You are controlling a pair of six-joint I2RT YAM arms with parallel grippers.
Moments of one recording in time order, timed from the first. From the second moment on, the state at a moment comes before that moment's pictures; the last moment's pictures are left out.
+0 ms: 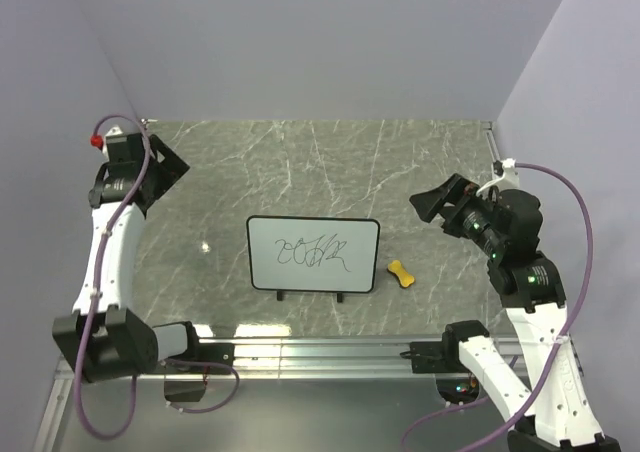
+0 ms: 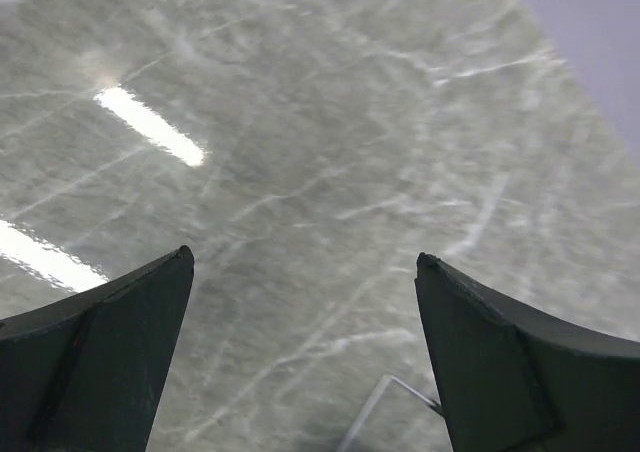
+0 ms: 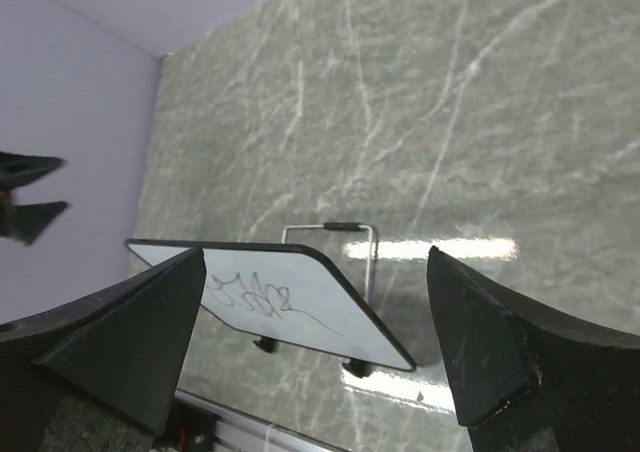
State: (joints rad) left arm 0.16 1.26 1.18 -0.63 -0.08 -0.63; right arm 0.14 0.68 0.99 -0.63 -0.22 0.63
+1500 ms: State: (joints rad) left arm -0.35 0.91 0.90 -0.82 0.02 -0.79; right arm 0.34 1.44 0.80 -0.73 0.07 0.58
